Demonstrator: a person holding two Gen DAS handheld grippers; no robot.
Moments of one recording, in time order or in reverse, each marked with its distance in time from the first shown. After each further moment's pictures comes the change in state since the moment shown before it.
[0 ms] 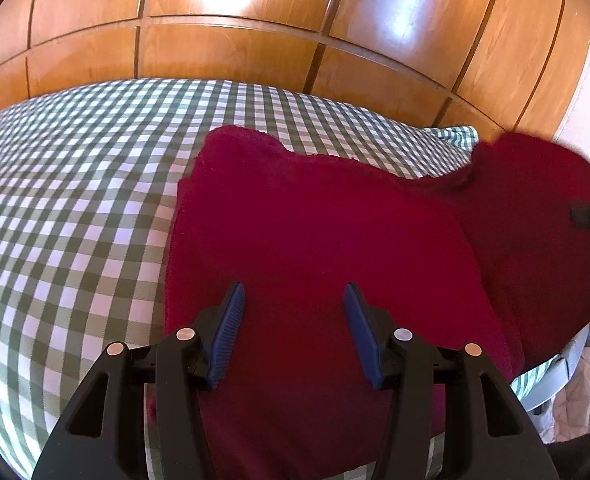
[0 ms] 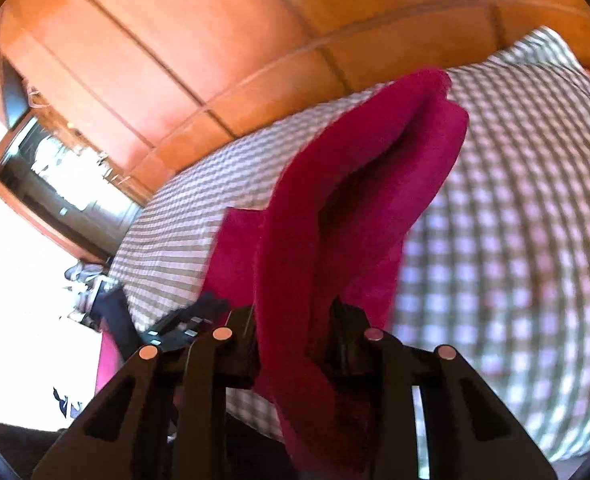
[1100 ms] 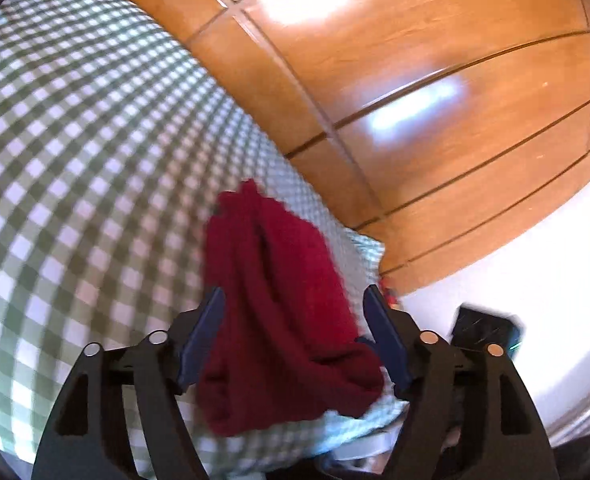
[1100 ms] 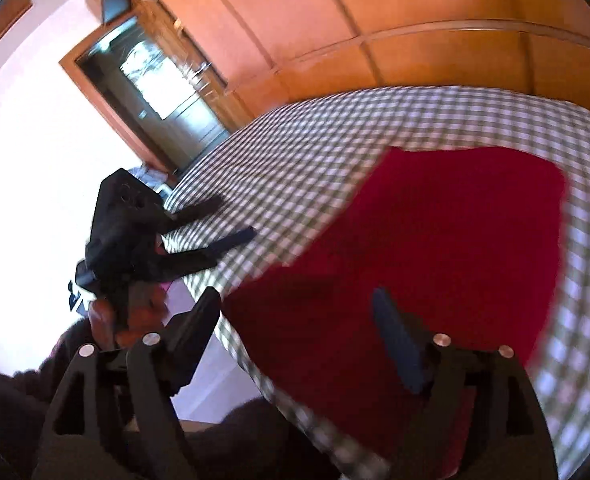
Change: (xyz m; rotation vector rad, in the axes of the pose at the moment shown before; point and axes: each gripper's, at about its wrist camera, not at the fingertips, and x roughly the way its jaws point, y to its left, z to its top) left arm -0.096 0.128 0.008 -0.531 -0.117 -0.507; right arm 0.099 0.122 -0.042 -0.332 0.136 0.228
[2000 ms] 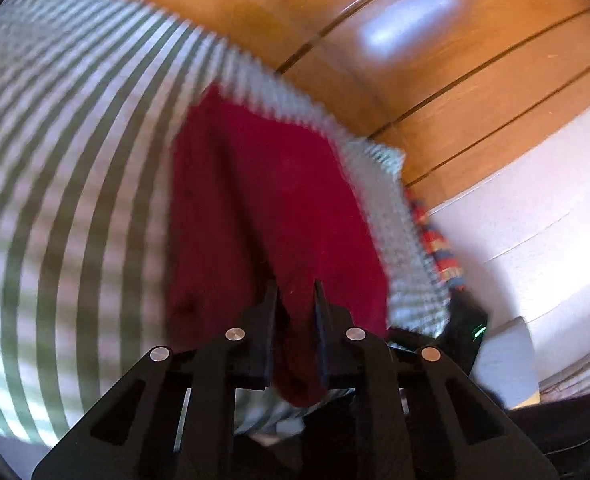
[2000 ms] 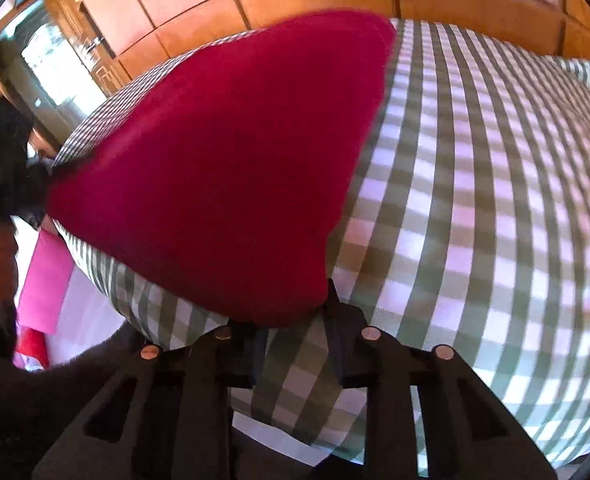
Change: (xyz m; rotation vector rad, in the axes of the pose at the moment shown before) left arm 0.055 -0.016 -0.060 0.168 0.294 0.198; right arm 0.038 -0.053 -0.082 0.098 0.107 -0.397
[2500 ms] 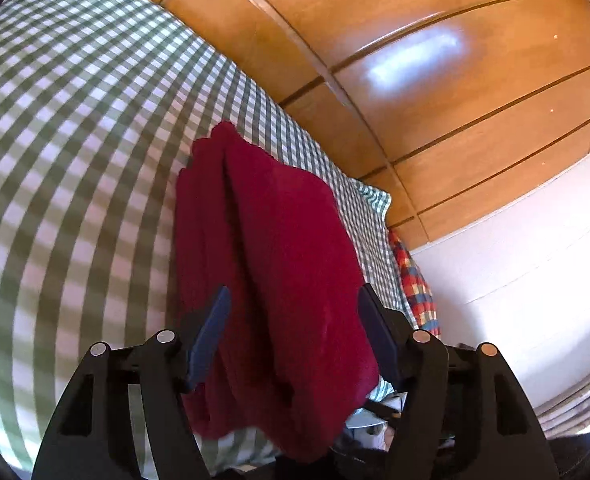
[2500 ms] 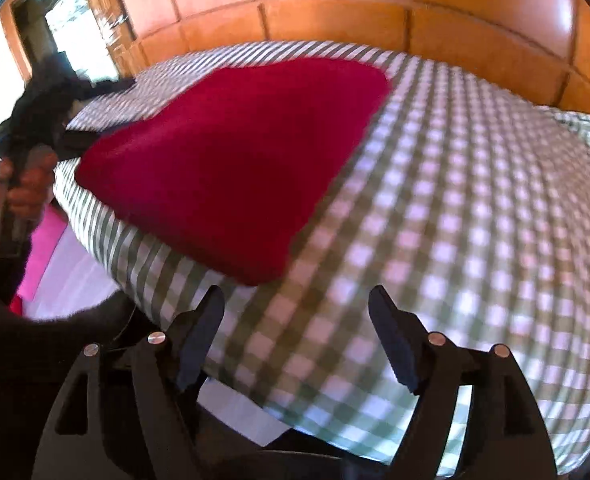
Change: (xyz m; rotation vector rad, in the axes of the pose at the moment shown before) left arm -0.004 0.021 0.051 -0.100 -0.111 -0.139; right arm -0.052 -0.010 -0.012 -0.145 -0.051 -0.062
